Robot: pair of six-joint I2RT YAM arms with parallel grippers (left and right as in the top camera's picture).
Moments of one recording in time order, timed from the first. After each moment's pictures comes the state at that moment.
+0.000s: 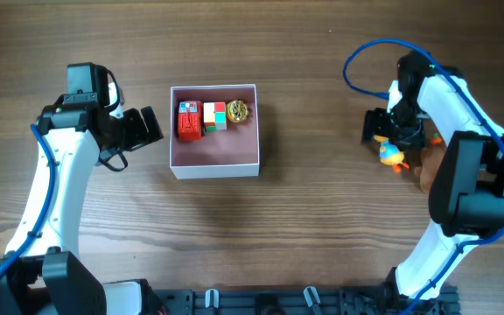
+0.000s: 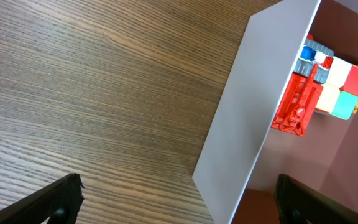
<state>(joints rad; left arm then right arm) 0.08 1.52 1.19 -0.94 0.11 -0.30 -0.09 2.01 1.40 -1.04 -0.04 0.11</state>
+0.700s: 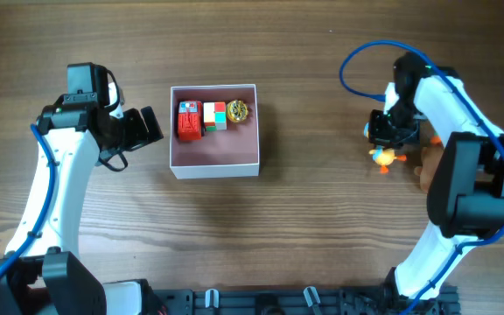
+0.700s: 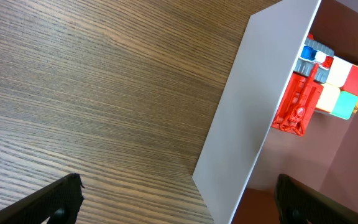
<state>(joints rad) 0.08 1.52 1.19 -0.95 0.11 -0.30 -0.05 2.00 1.40 -1.06 -0.04 0.11</state>
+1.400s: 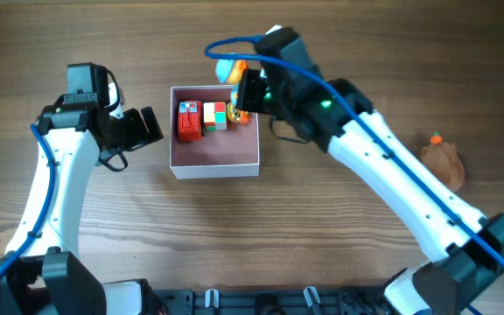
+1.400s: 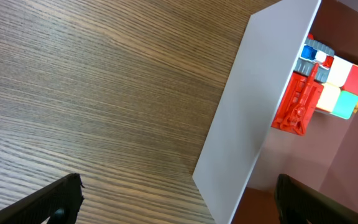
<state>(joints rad) 0.08 1.52 1.19 -0.95 0.11 -0.30 0.64 1.69 1.60 -0.70 -0.05 0.74</state>
